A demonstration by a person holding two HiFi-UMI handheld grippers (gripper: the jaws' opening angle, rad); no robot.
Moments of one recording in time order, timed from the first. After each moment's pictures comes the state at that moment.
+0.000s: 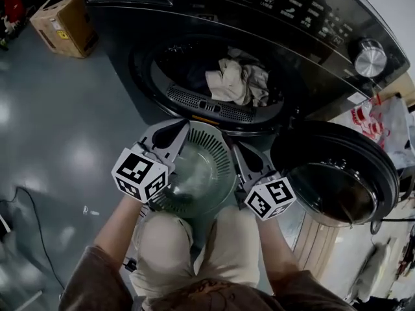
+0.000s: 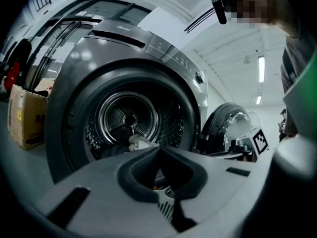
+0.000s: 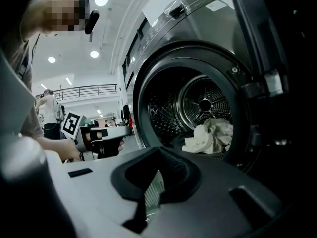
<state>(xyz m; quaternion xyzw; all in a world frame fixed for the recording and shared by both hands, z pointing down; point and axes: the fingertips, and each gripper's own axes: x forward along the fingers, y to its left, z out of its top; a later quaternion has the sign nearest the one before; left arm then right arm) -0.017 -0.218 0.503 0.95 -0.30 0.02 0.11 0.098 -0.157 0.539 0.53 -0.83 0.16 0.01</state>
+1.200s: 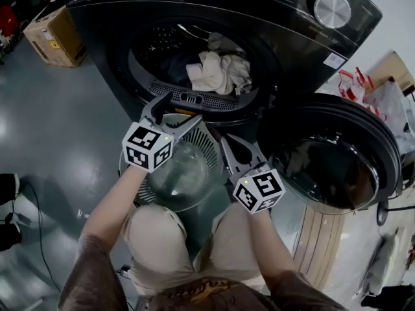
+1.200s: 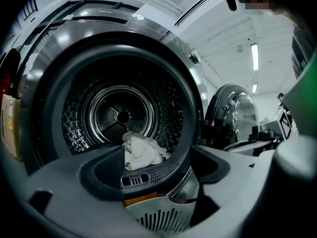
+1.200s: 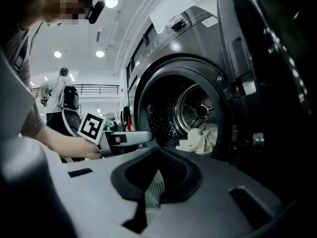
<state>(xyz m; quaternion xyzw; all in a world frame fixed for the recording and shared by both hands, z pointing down) 0.045 -0.240 0.544 0.95 -0.29 0.04 0.06 0.116 -0.135 0.552 0.54 -0.84 0.11 0.01</state>
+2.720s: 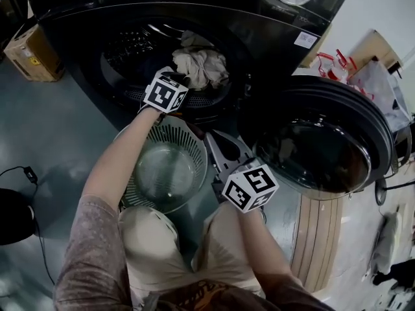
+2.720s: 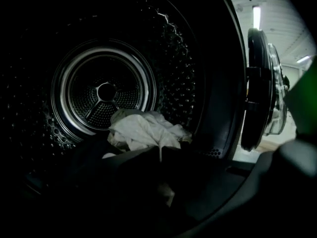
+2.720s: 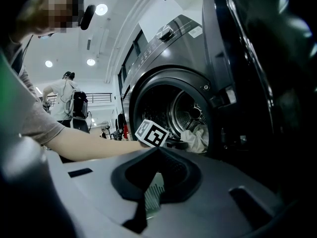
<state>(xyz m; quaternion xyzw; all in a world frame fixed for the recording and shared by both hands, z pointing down) 0.154 -0.347 0.615 0.93 -0.25 0.26 0.02 0.130 -0.124 0.534 0.56 -0.81 0.14 -0.04</state>
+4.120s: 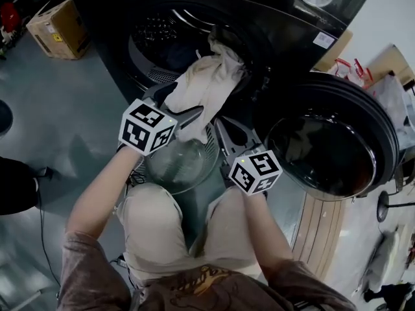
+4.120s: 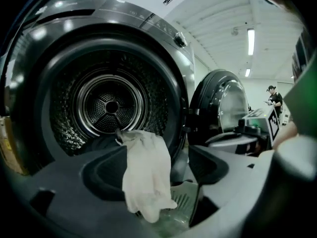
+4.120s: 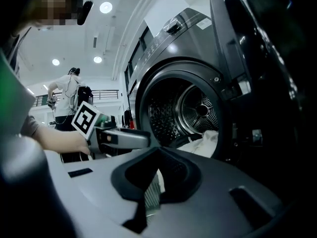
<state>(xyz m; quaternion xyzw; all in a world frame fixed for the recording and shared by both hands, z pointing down) 0.058 -0.200 0.535 0.95 -0.24 0.17 0.05 0.113 -0.128 0.543 0.53 -0.84 0.13 -0.02</state>
